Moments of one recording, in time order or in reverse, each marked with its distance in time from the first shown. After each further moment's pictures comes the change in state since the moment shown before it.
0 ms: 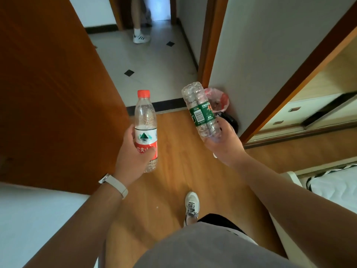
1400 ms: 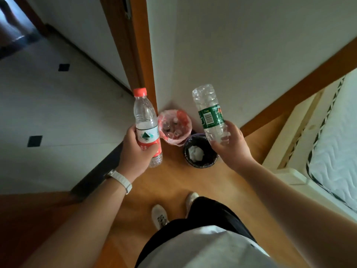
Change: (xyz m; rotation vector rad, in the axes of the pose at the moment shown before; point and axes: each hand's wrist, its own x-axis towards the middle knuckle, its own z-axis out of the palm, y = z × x) left_hand 0.568 0.135 0.160 0.074 -0.636 0.251; right_hand 0.389 -0.012 -0.051 0.055 0.529 0.549
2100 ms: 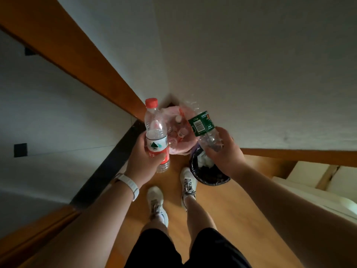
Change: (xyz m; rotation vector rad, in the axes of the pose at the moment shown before) left_hand 0.264 -0.092 0.140 0.047 -0.214 -0.297; right_hand 0.281 0.104 0.114 0.051 -0.248 0.217
